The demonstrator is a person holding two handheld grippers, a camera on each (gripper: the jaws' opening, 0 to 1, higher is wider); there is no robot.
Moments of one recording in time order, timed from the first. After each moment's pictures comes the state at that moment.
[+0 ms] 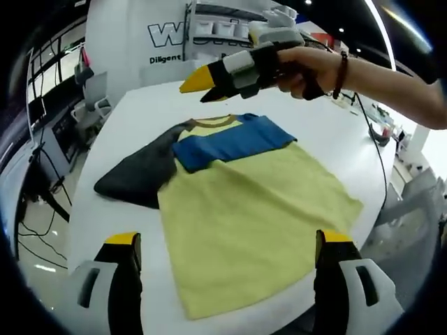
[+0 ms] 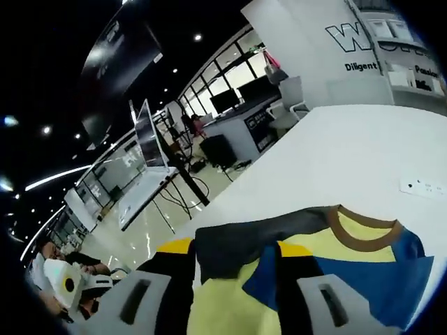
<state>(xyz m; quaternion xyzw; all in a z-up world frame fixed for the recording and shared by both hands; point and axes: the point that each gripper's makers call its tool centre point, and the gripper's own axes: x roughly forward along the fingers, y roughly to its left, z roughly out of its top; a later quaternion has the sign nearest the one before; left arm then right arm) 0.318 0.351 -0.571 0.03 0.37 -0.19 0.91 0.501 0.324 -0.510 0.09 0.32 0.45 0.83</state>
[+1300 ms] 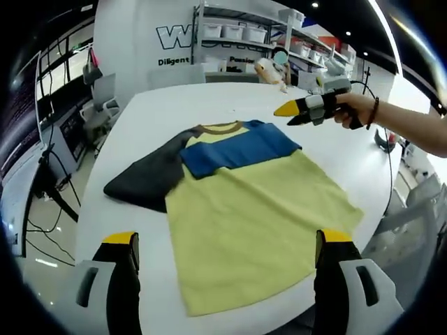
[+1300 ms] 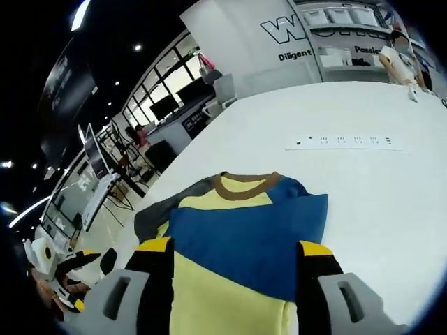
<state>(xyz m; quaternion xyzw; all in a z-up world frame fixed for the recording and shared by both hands) 0.316 0.351 -0.556 0.03 0.36 -0.17 0.92 0.508 0.136 -0.569 0.11 0.38 0.28 0.87</state>
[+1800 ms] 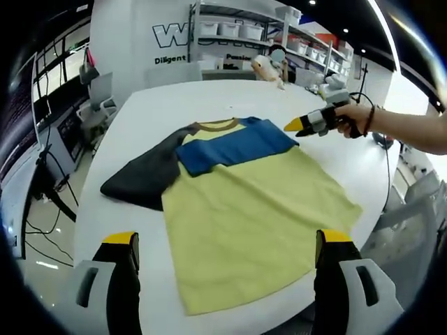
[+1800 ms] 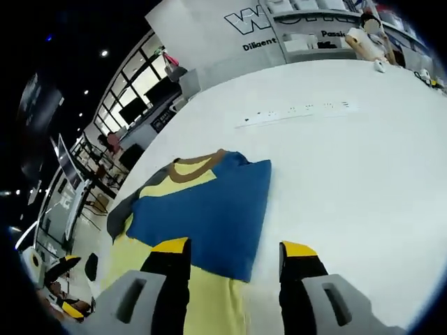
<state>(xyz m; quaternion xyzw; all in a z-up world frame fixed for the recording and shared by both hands) 0.315 0.348 -0.558 0.03 0.37 -0.17 0.91 0.503 0.083 -0.614 0.14 0.43 0.19 0.87</state>
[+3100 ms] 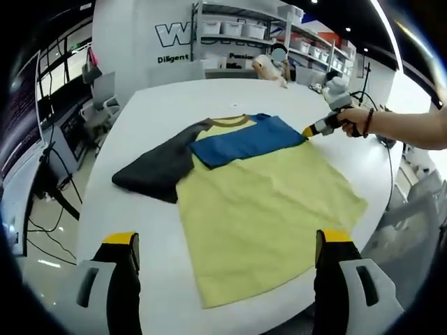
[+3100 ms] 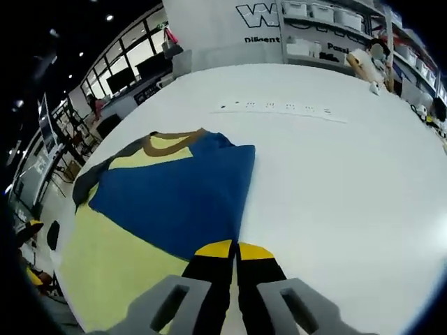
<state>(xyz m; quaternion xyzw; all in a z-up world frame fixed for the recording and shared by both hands) 0.313 0.357 -0.562 0.04 0.37 -0.17 0.91 0.509 0.038 -0.633 0.00 0.44 0.16 0.88</state>
